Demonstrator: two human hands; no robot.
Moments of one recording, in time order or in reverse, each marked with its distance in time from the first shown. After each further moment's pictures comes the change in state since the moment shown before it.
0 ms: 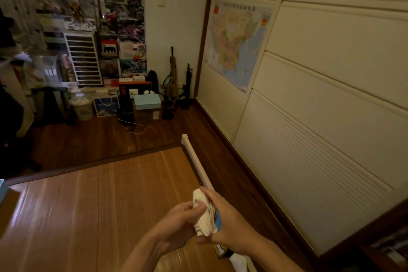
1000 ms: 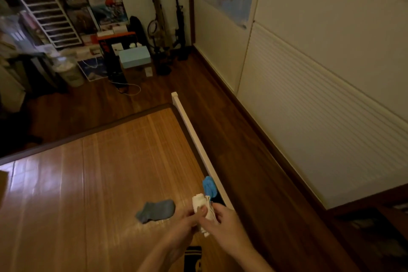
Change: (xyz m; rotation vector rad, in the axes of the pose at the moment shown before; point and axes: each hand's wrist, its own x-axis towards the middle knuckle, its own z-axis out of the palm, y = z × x) left_hand 0.186 -0.123 0.002 0.201 0.450 -0.147; right_hand 0.005 0.204 -0.018 0.497 0.092 0.582
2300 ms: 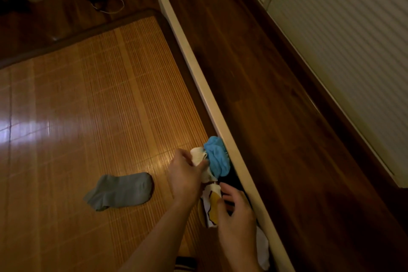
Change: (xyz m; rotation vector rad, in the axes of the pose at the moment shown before) left_hand 0.356 -0.155 -0.086 0.609 0.774 0.168; right_hand 0.243 0.235 0.048 0.072 0.330 0.163
